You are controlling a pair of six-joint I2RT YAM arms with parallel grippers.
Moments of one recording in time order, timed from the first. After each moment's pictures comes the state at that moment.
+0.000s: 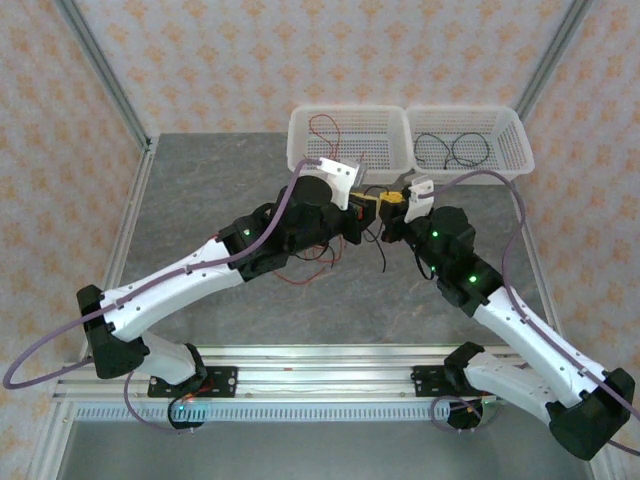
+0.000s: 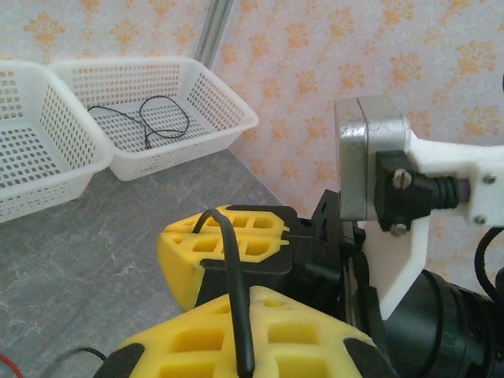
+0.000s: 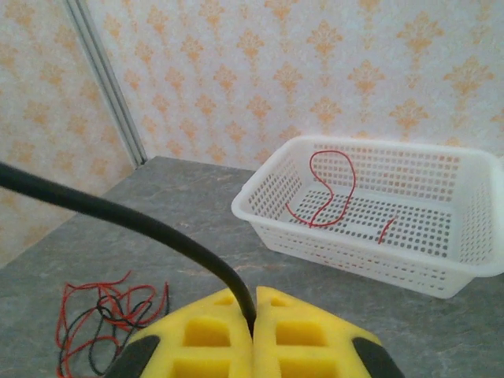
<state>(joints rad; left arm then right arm) -0.97 1.43 1.50 -0.36 -0.11 -0.46 0.59 0.89 0.80 -0.03 0.07 0.16</state>
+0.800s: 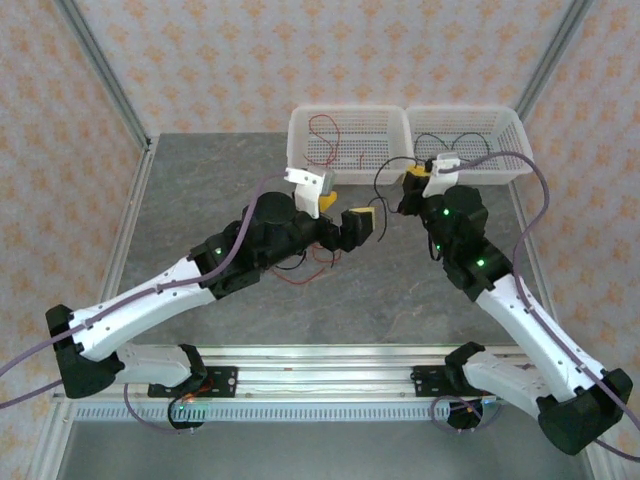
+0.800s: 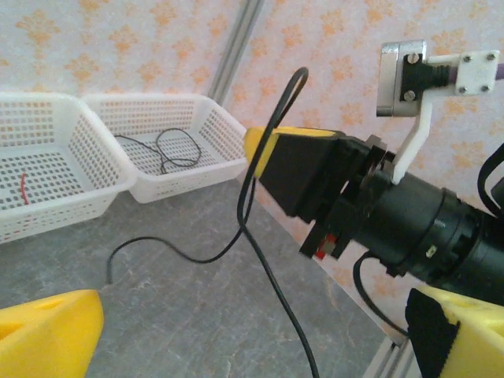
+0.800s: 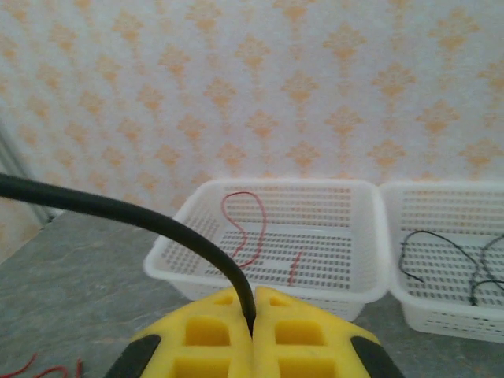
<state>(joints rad) -0.95 1.23 1.27 -0.21 -0.16 -0.46 0.47 0.97 0.95 -0.08 0.24 0.16</state>
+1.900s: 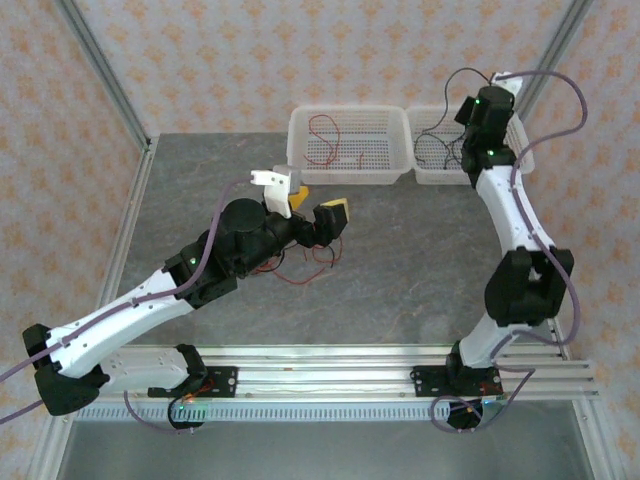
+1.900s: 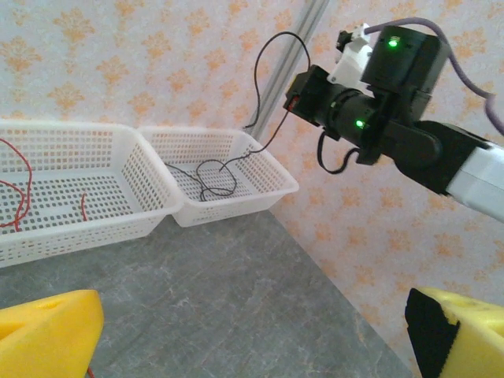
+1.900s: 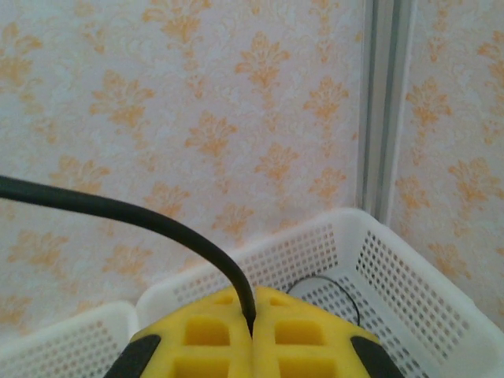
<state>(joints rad) -0.91 1.10 1.18 -0.19 -0.24 -0.47 0.00 1.72 1.61 -0.07 0.35 0.22</state>
